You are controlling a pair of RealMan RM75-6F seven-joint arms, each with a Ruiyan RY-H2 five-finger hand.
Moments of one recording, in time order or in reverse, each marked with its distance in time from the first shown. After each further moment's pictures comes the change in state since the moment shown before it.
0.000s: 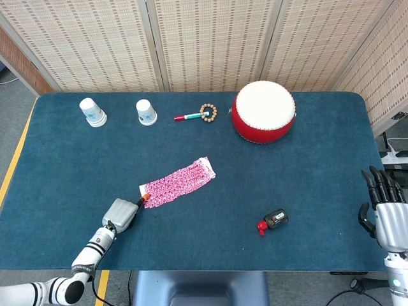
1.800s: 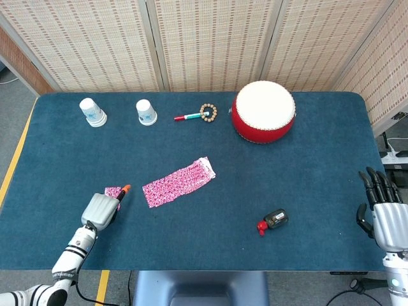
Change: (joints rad) left arm 0.056 0.097 0.029 -0.059 0.087 0.162 -0.018; right arm 0.003 0.003 -0.007 -0.006 0.004 -0.019 0.002
